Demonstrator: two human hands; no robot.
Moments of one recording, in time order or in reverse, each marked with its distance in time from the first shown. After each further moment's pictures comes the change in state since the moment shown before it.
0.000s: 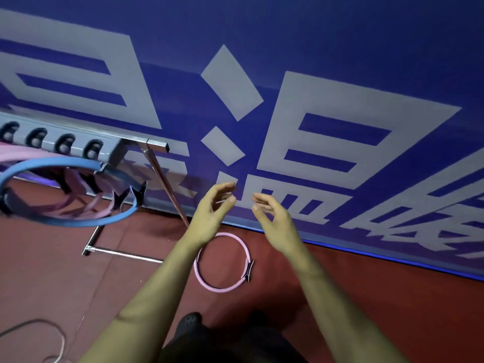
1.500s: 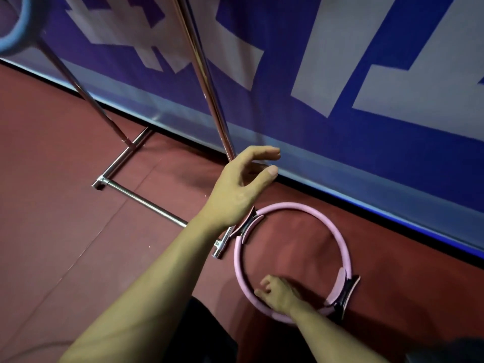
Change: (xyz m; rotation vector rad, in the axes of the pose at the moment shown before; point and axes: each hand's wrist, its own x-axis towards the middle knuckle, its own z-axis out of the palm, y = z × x) left_hand 0.059 -0.574 -0.019 0.166 0.262 0.079; right_hand 0.119 0.727 0.431 -0.533 -0.780 0.335
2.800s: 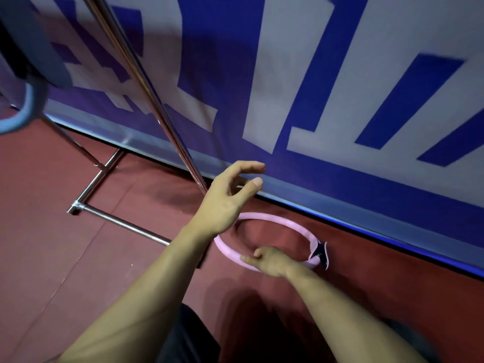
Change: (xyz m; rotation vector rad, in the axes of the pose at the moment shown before) left_hand 0.028 0.106 0.027 -0.057 -0.110 -0.100; right_hand -0.118 -0.073 -0.177 -0.108 -0.031 -0.035
